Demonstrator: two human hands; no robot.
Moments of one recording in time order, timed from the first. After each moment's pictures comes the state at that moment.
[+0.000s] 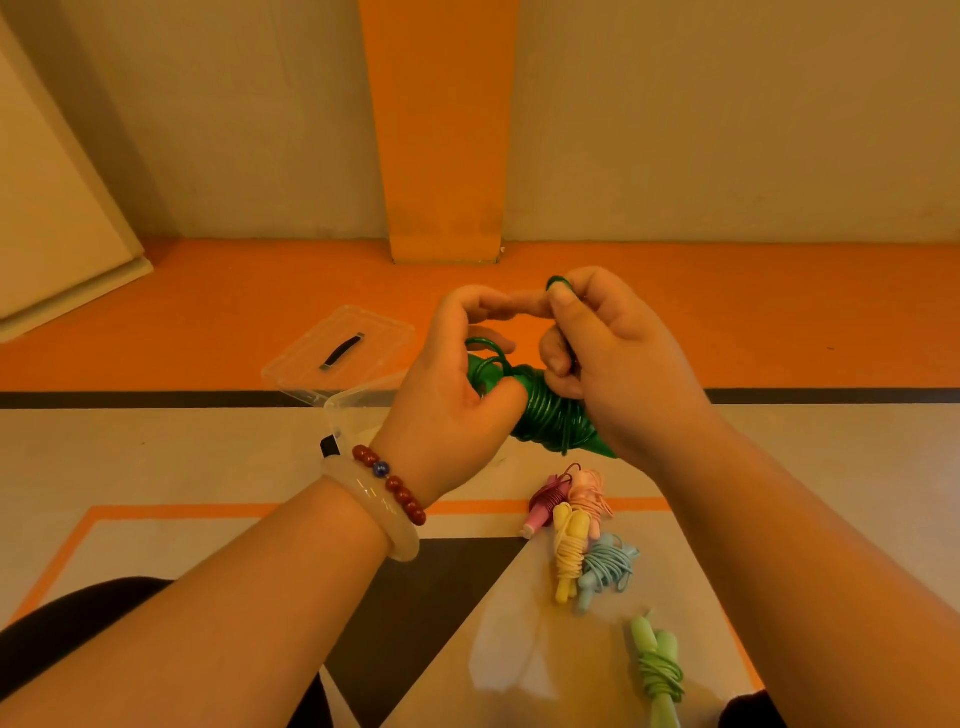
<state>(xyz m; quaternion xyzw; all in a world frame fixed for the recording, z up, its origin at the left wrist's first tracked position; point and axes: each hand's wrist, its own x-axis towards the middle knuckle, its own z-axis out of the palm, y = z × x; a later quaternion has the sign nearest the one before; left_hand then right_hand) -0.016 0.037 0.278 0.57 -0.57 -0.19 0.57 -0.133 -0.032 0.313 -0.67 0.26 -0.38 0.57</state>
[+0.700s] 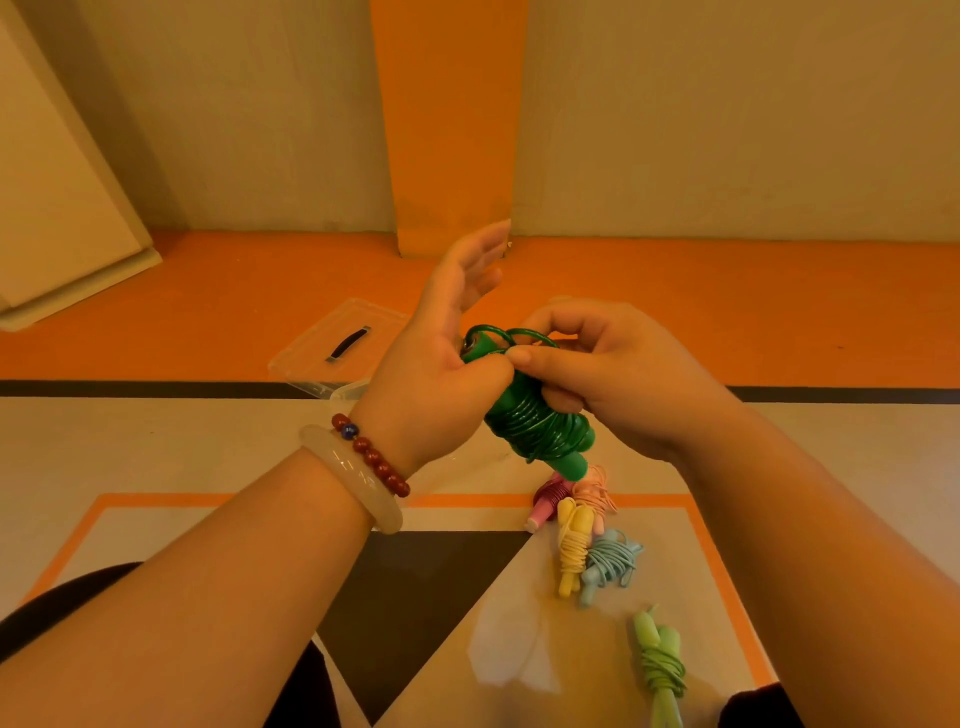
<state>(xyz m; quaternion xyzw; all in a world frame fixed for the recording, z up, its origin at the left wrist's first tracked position) -0.004 0.043 0.295 0.54 -0.57 -0.24 0.57 -0.141 -0.041 0.310 -0.76 0.23 -0.22 0.57</state>
